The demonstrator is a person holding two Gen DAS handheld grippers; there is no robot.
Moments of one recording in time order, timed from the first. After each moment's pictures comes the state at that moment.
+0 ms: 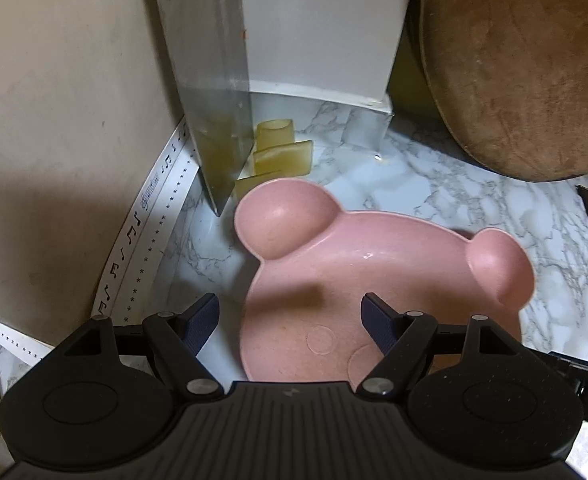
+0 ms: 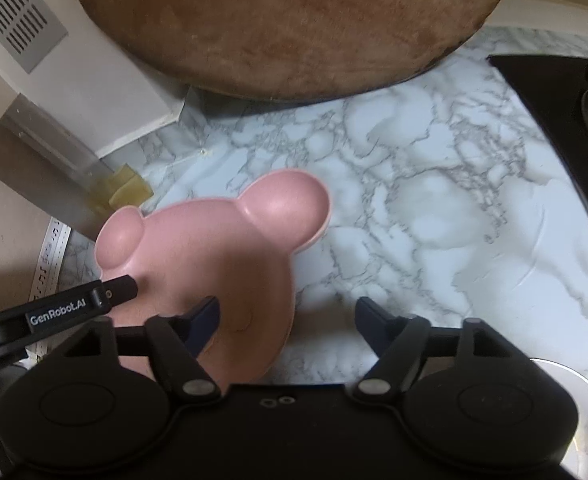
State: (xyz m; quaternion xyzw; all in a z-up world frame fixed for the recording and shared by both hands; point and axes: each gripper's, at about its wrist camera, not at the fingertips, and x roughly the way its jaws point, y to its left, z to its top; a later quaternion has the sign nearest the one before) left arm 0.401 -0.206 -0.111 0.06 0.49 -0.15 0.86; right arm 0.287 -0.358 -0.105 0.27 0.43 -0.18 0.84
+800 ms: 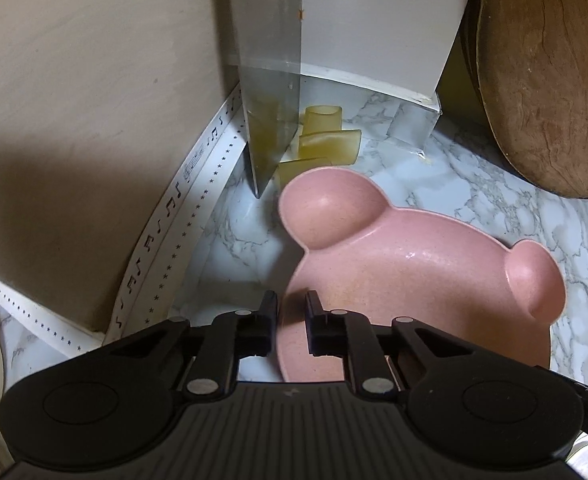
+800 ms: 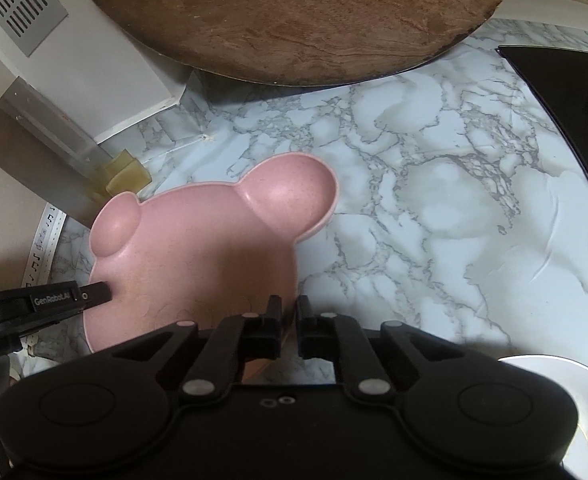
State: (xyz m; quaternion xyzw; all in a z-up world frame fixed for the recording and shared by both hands) left arm 0.406 -0.193 -0.118 0.04 0.50 -0.10 0.86; right arm 0.289 -0.355 -0.115 0.27 0.43 -0.17 0.84
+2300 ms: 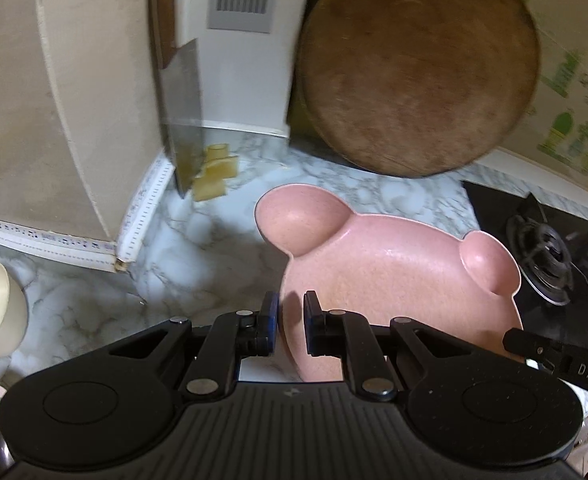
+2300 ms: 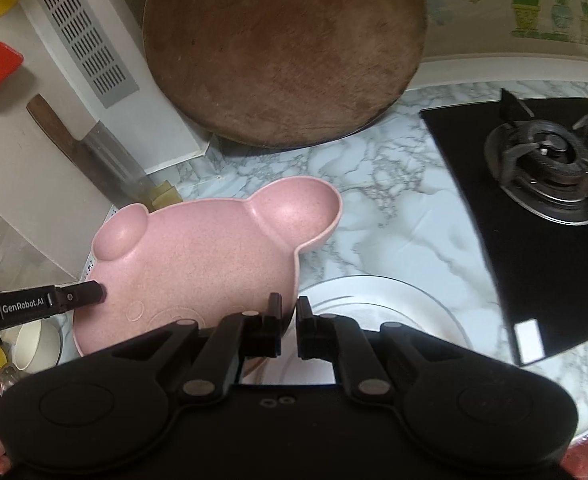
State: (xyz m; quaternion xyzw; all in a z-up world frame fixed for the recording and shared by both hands) left arm 0.255 -0.193 -0.013 0.03 0.44 -0.22 0.87; right arm 0.124 -0.348 -0.025 0.24 0.36 -0.17 0.89
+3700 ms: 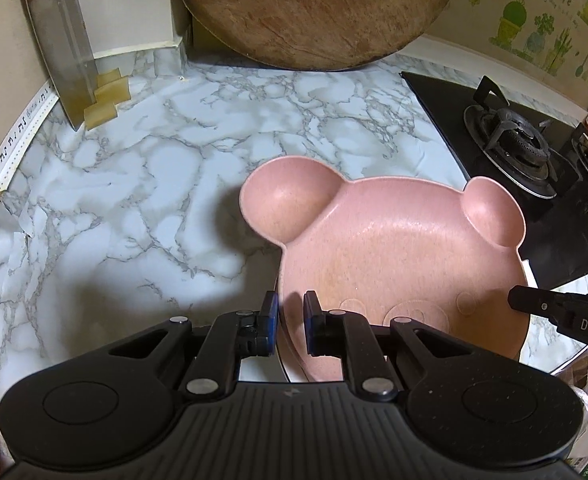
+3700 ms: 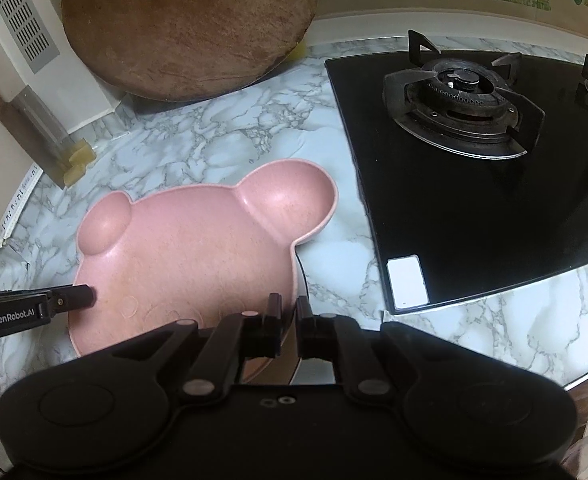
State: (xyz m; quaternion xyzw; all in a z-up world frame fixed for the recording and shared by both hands) left arm 0.199 -0.269 -0.092 0.10 0.48 -0.28 0.82; right arm 0.055 -0.401 -0.092 0.21 0.40 -0.22 0.86
